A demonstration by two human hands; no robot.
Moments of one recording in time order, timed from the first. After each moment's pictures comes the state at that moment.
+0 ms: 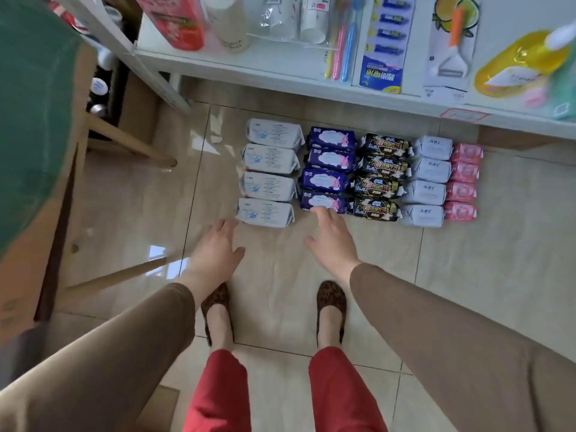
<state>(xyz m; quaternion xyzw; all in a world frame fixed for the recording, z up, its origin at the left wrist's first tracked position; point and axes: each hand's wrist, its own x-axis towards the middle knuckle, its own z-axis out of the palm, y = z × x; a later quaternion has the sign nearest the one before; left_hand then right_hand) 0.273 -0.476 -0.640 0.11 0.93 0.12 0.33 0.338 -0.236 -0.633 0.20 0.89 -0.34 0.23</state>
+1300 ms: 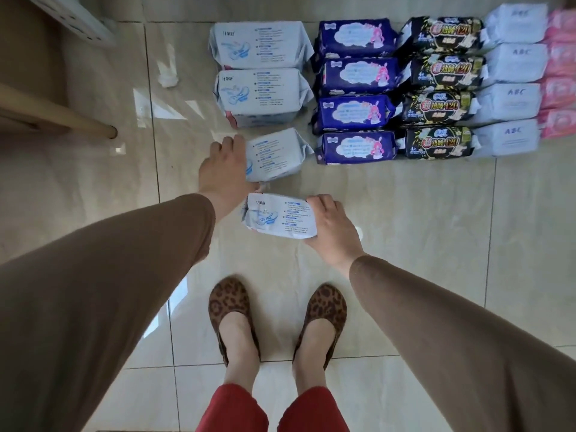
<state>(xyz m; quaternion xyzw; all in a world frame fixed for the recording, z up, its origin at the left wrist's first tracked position) 0.165 -0.460 -0.874 0.30 0.92 0.03 0.25 0.364 -0.323 -0.874 0.22 0.90 -0.28 0.24</state>
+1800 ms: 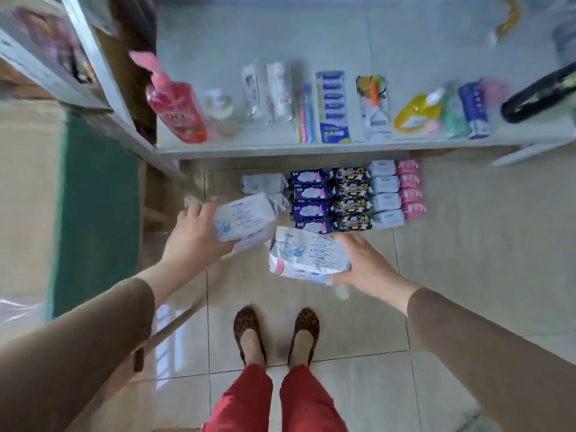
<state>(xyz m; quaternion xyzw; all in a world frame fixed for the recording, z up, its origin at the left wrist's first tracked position) 0.131 -0.516 -0.468 0.28 0.93 0.11 0.23 0.359 -0.244 -0.462 0.24 0.87 -0.34 0.26</state>
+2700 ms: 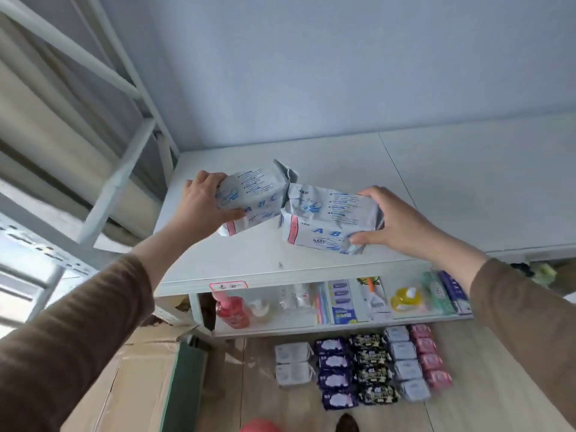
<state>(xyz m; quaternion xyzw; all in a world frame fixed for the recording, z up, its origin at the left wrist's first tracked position) -0.136 -0.330 -0.002 0.32 0.93 0.20 -0.02 0.104 -0.034 -0.010 0.13 0.93 -0.34 -0.05</state>
